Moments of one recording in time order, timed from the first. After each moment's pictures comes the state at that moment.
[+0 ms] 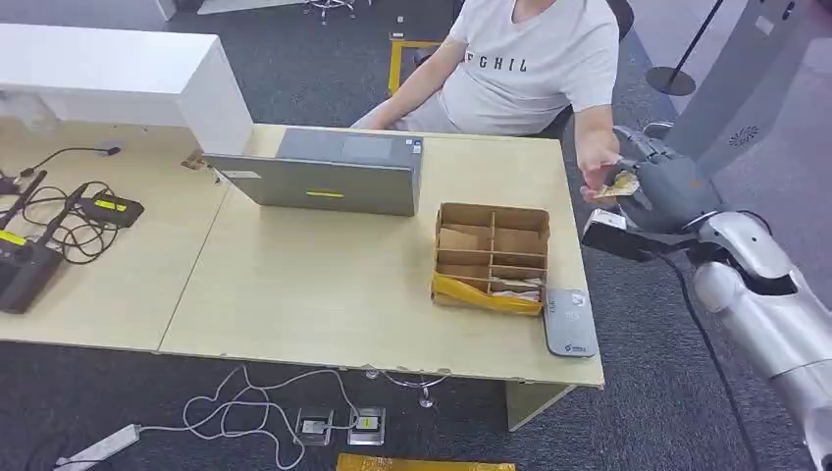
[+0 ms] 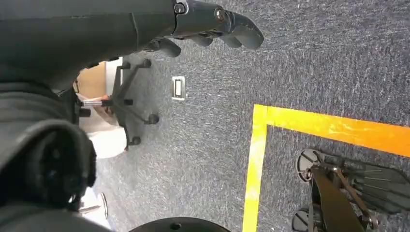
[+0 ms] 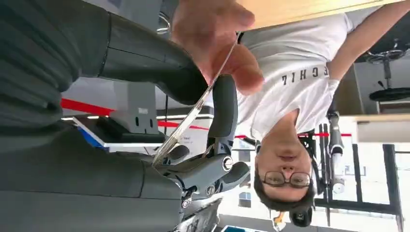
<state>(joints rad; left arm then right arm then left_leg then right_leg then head) -0.13 0.12 -1.04 -0.16 1.10 0.35 0.22 -0.83 -0.64 0.63 -1.06 0.79 -0.17 -0.23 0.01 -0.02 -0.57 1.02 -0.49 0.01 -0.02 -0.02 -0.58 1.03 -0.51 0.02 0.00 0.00</state>
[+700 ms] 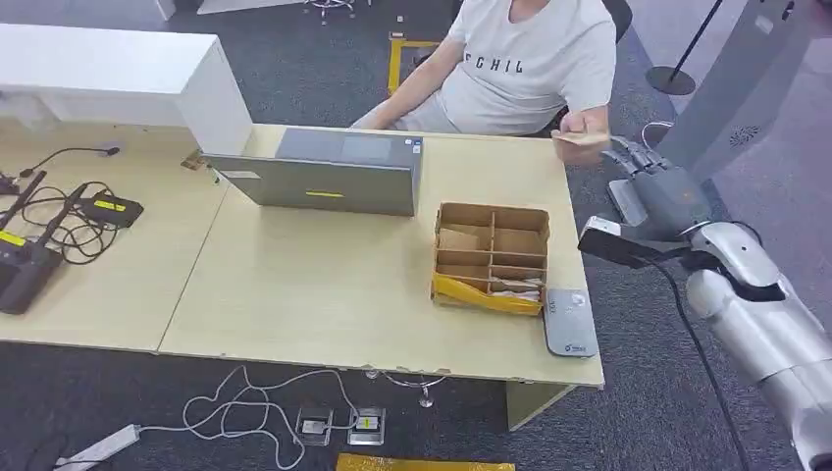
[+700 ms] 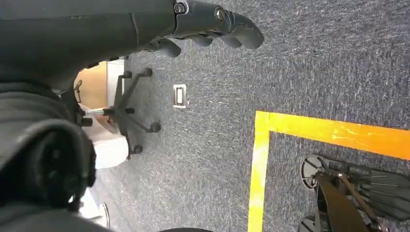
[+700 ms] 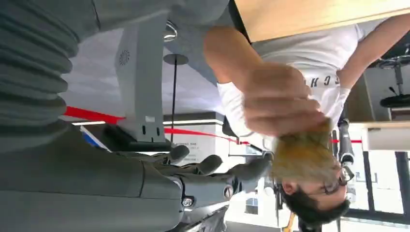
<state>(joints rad) -0.13 0.13 -1.06 -0.16 1.09 0.35 0.22 -0.81 -0.62 0.63 -1.00 0.80 -0.19 -0.23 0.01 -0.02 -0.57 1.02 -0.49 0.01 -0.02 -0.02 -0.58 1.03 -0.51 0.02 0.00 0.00</state>
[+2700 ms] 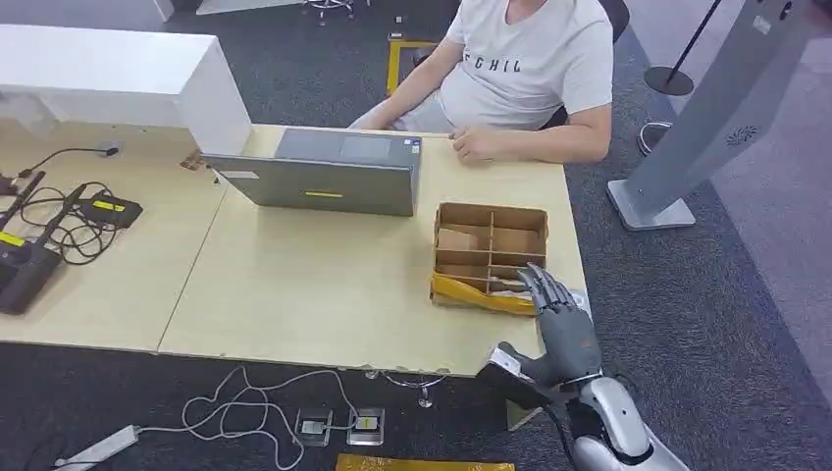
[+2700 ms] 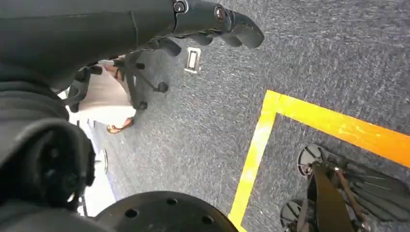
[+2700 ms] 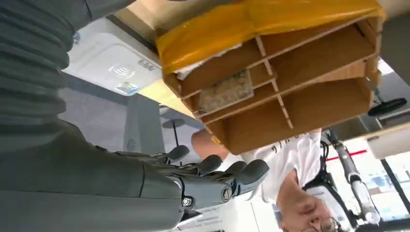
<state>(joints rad) -0.13 0.06 -1.03 -0.16 1.27 0.48 0.22 -0.26 -0.43 0.68 -1.39 0.93 -0.53 0.14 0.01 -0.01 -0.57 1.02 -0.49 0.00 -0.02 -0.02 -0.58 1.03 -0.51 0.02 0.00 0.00</state>
